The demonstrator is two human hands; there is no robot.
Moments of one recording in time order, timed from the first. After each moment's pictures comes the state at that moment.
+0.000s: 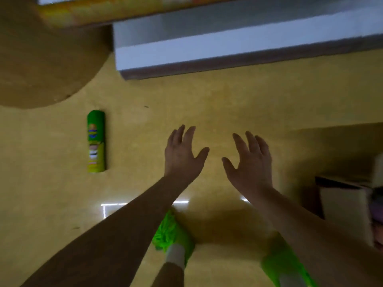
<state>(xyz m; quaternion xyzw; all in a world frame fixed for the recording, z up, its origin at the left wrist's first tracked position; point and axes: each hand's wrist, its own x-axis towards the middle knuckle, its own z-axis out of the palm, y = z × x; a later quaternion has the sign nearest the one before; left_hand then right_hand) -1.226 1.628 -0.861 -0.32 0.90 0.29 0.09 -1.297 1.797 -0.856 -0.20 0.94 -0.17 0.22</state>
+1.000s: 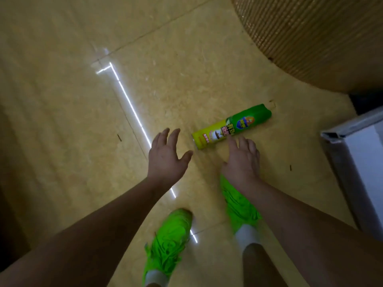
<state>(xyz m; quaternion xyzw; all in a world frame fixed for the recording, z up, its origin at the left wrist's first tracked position) -0.910 1.343 -0.942 -0.77 0.54 0.32 -0.06 -1.109 1.315 -0.959 -0.67 0.67 0.17 0.26</state>
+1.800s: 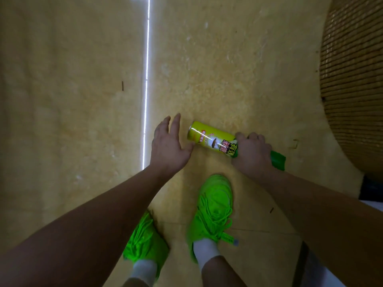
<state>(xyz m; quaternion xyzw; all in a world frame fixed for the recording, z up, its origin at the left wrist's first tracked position) -0.935 1.353 -1.013 -0.88 0.29 0.36 -0.14 -1.113 1.214 -1.031 -0.81 0.43 0.36 0.16</state>
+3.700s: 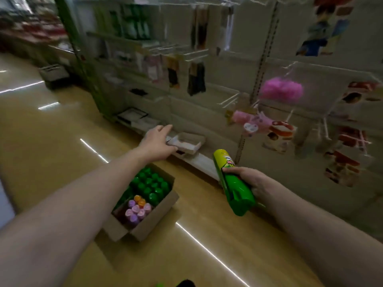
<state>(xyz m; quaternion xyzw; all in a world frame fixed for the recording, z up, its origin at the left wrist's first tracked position) -1.193 1.880 -0.156 -0.80 -0.56 -0.12 -0.15 -0.952 1.727 -0.189 -0.68 -0.19 0.60 0.37</state>
